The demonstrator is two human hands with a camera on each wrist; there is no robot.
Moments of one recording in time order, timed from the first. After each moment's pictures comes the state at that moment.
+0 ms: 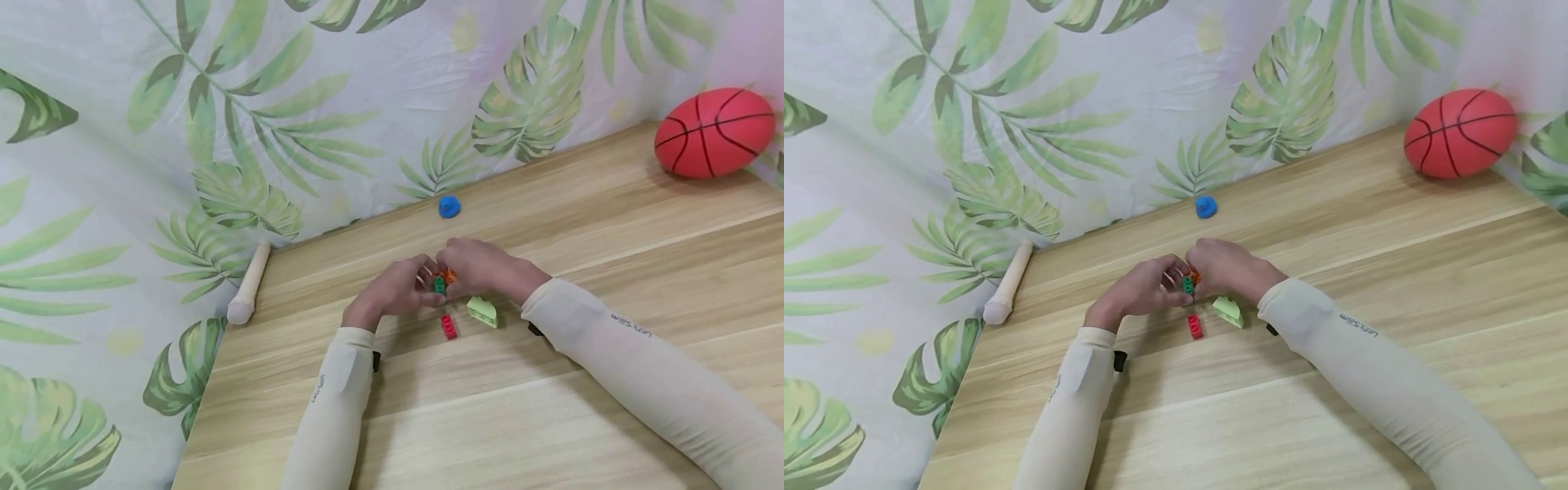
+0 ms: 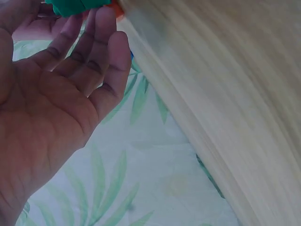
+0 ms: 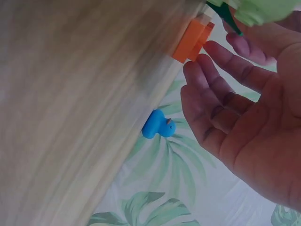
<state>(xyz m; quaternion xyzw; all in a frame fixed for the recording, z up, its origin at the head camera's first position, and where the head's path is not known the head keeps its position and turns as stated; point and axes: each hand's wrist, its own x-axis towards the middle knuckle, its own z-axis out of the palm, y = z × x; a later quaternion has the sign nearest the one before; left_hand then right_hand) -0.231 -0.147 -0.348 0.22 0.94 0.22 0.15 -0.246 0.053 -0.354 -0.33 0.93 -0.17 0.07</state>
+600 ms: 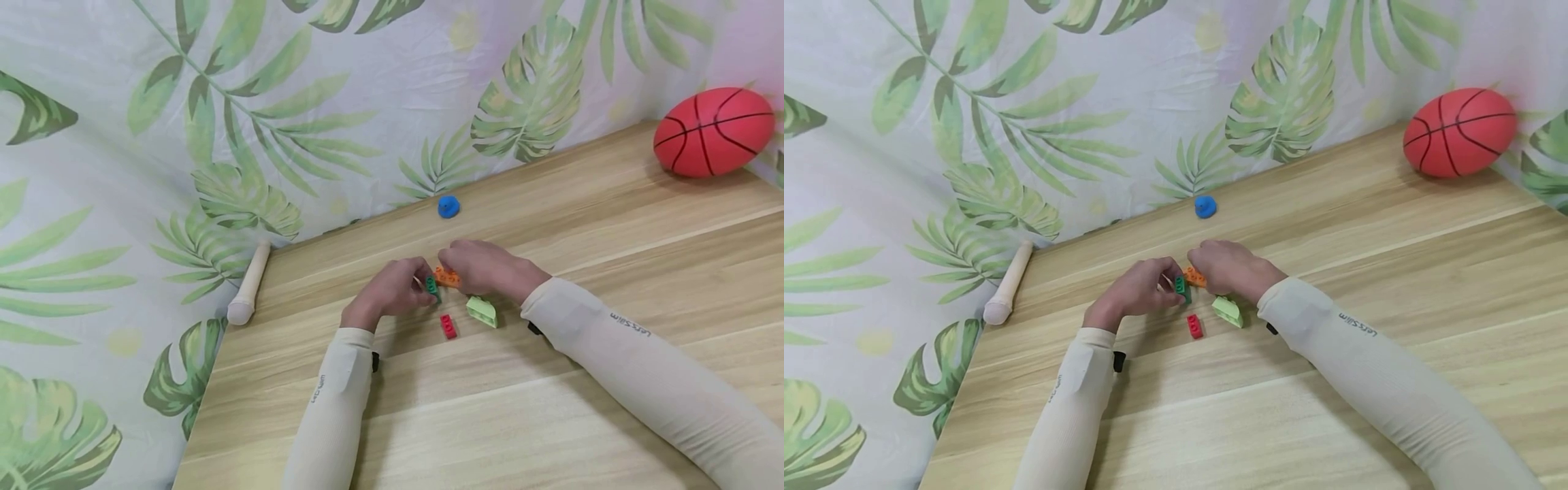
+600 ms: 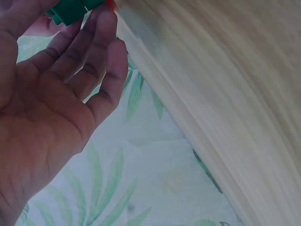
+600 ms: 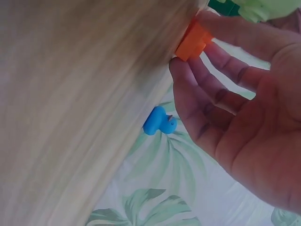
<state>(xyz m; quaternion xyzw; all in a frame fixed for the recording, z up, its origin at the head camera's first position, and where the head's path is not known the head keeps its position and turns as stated) -0.231 -0.147 -0.348 0.20 0.95 0.19 0.15 -0.246 0.055 -0.355 -0.31 0.94 -0.14 0.10</state>
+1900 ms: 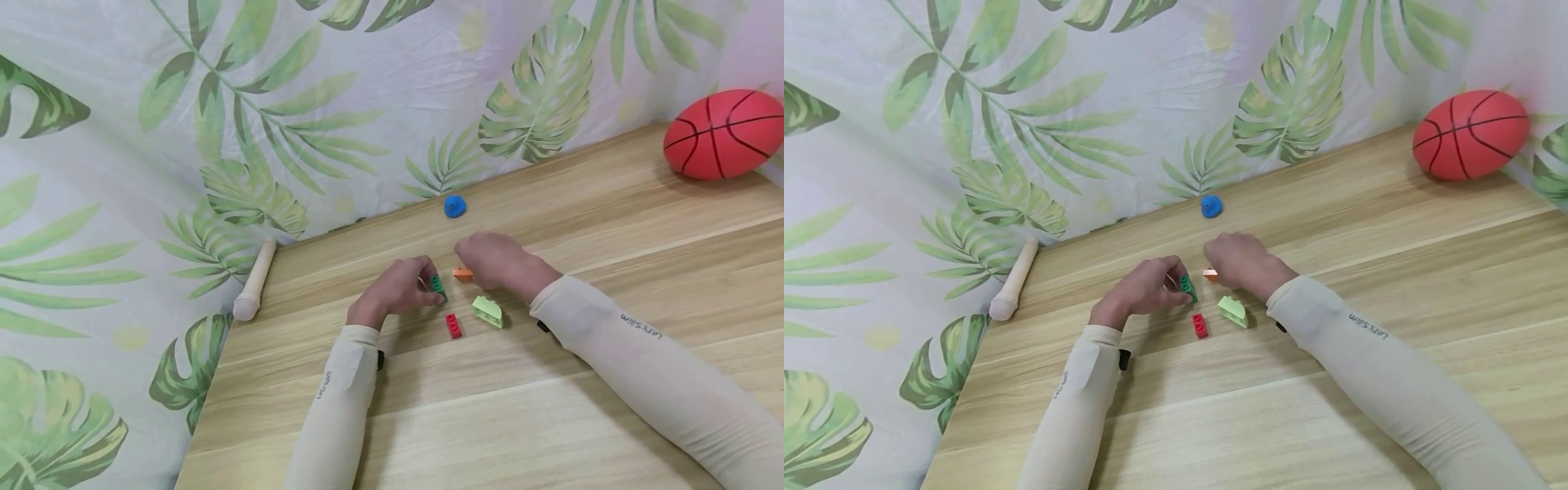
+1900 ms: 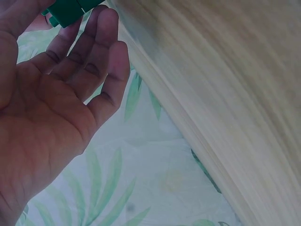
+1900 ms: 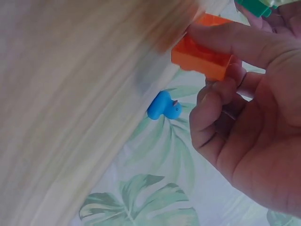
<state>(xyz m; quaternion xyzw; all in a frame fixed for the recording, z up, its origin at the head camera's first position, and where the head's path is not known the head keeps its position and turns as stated) -0.231 -0.150 -0.349 0.18 0.95 0.18 0.15 -0.250 0.062 -0.354 -0.28 0.95 -0.09 0.06</state>
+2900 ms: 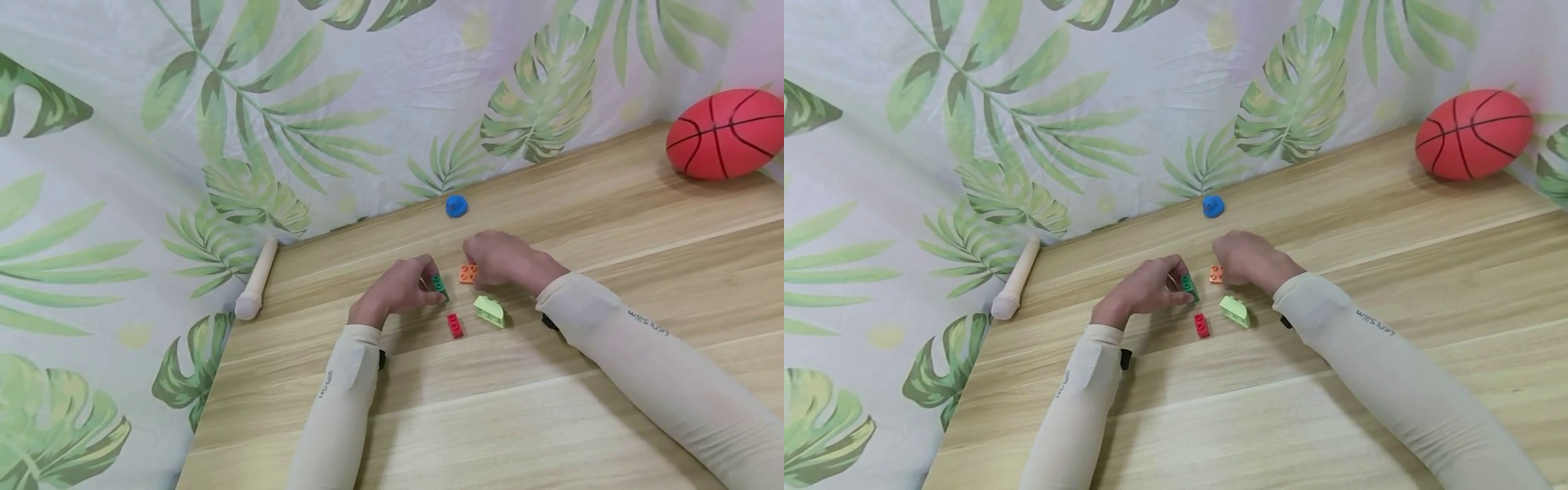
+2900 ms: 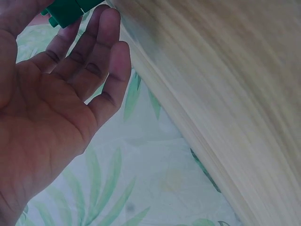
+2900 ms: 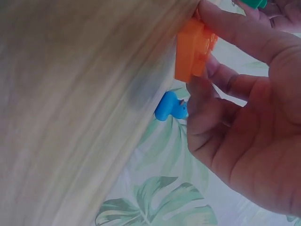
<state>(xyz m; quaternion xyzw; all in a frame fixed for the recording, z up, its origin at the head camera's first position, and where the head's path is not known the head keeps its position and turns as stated) -0.231 -0.149 -0.349 0.18 0.95 0.18 0.15 -0.257 0.069 -0.353 -0.24 0.95 -0.13 0.12</state>
